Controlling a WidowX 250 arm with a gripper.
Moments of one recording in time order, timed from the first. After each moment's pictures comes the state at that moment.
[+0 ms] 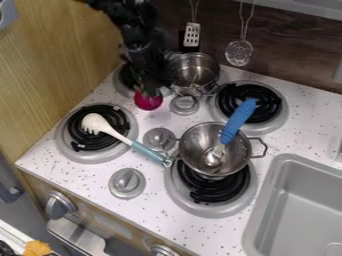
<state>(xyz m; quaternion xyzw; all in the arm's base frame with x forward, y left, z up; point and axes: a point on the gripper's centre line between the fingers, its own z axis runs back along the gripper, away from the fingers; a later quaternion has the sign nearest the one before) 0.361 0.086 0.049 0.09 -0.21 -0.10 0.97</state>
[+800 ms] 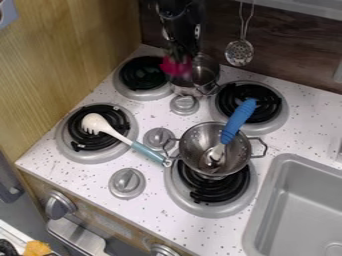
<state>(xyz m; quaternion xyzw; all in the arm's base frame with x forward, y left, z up) 0.432 0.067 0.067 0.12 -0.24 -0.25 0.93</state>
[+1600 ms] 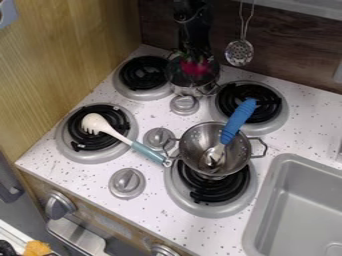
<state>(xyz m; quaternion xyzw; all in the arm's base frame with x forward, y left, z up) 0.465 0.056 0.051 0.09 -0.27 -0.28 0.92</state>
